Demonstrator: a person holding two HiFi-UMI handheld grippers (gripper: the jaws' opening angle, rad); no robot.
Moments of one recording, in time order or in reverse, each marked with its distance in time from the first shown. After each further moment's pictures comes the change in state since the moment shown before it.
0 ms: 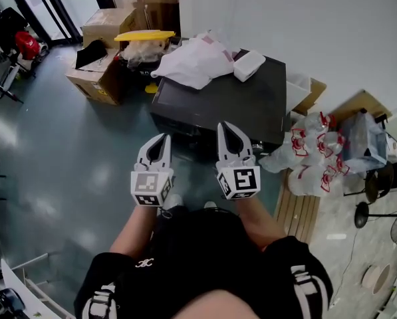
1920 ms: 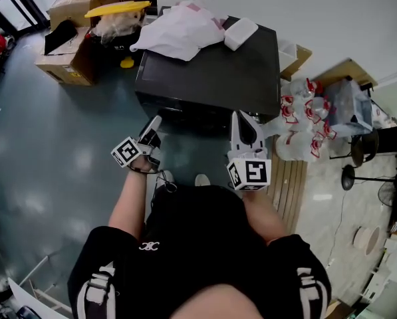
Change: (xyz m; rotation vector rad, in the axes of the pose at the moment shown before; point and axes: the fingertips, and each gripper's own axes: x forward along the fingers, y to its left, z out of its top) left arm 0.071 0.067 -0.166 -1.215 -0.014 -0.415; right arm -0.025 -0.018 -0.037 -0.067 0.142 -0.212
